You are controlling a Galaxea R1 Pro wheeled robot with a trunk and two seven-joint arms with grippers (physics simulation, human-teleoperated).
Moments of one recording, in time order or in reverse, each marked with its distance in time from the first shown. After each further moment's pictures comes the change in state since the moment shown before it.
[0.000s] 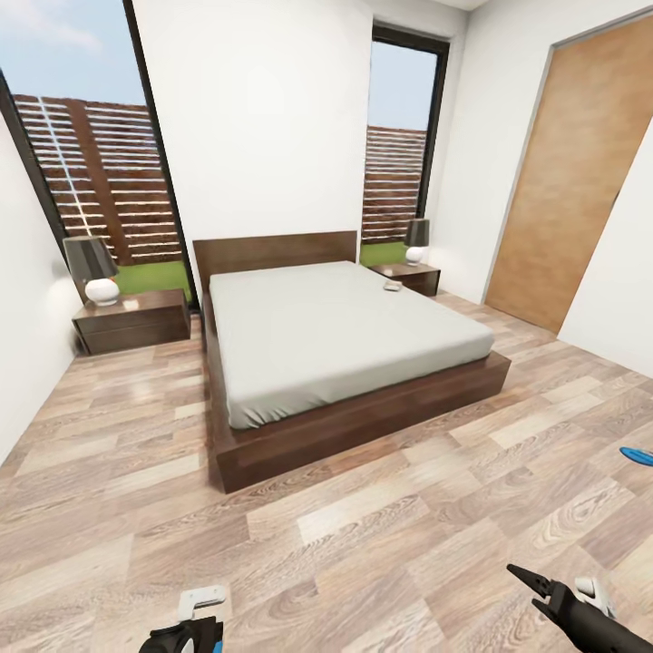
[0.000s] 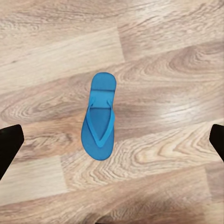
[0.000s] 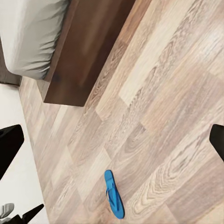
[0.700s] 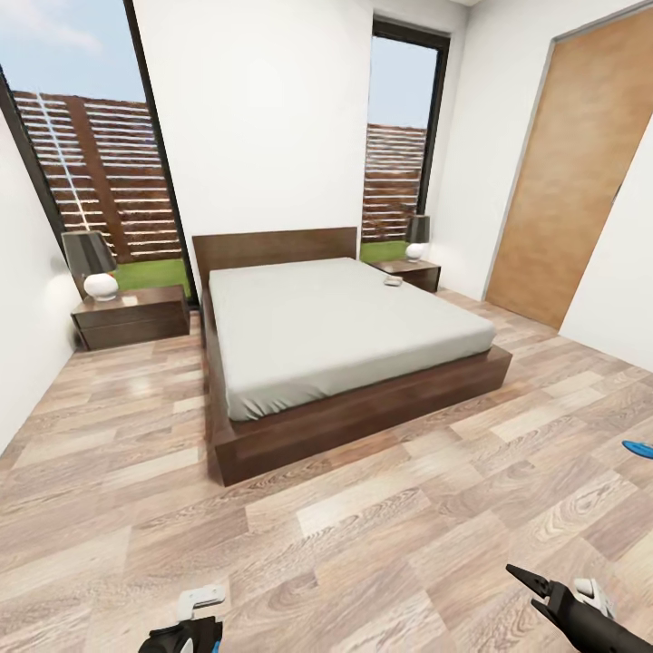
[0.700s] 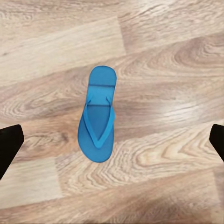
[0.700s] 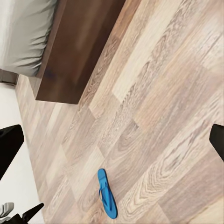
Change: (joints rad) left arm 0.000 0.001 0.003 0.000 0.002 -0.001 0.000; right arm 0.000 0.001 0.001 0.000 0.001 0.004 -0.002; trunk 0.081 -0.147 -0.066
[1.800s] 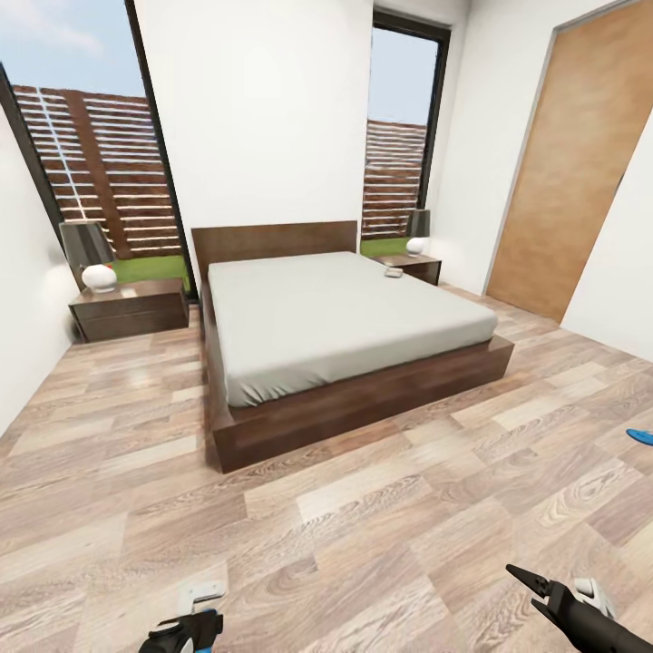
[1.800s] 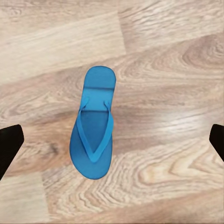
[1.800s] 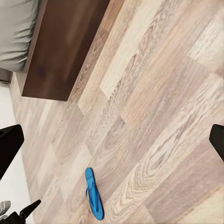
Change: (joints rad) left arm 0.000 -0.001 0.000 0.000 0.000 -0.059 0.001; right arm 0.000 0.000 0.000 -0.001 0.002 0.000 -0.002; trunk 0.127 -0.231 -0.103
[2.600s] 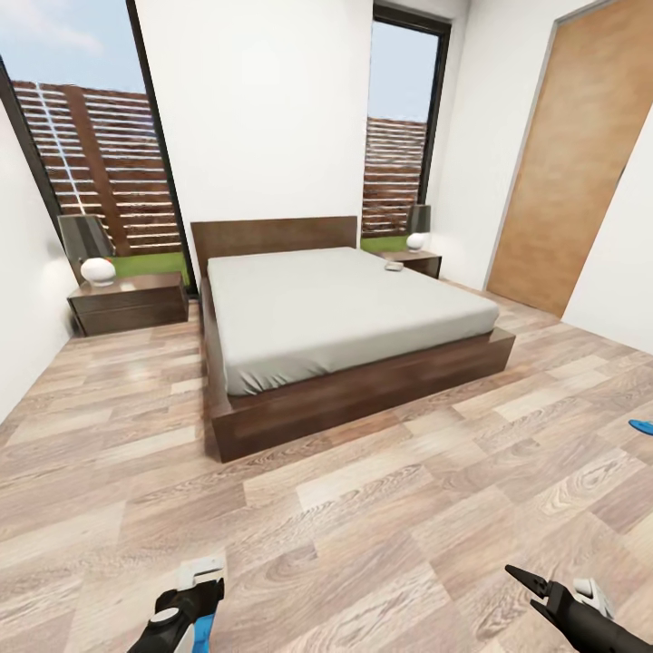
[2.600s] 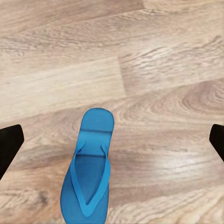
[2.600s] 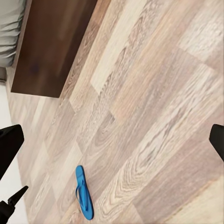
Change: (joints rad) left arm 0.000 -0.001 -0.001 -0.068 -0.002 -0.125 0.007; right arm 0.001 0.003 0.002 0.000 0.000 0.000 0.000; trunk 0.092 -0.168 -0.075
